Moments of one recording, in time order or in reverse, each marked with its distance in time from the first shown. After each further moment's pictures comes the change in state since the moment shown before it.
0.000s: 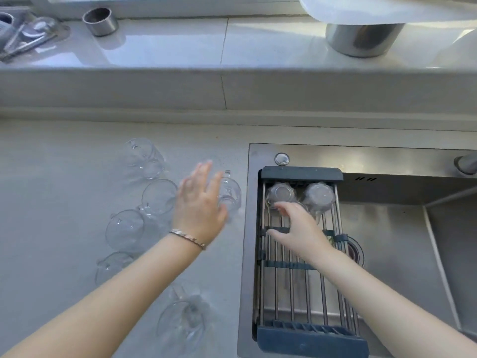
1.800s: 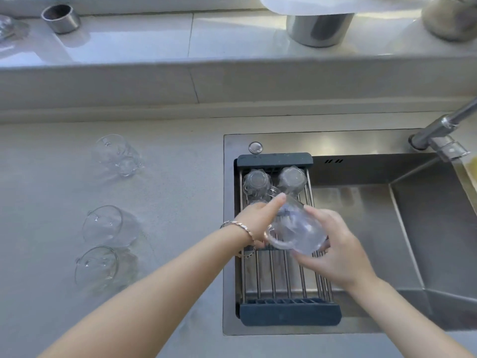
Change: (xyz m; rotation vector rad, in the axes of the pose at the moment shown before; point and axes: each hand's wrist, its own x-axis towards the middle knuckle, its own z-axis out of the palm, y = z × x) left_hand -0.015 0.115 0.008 -0.878 -0.911 -0.414; right_hand -0.102 0.049 -0.036 -0.023 0.327 -0.106
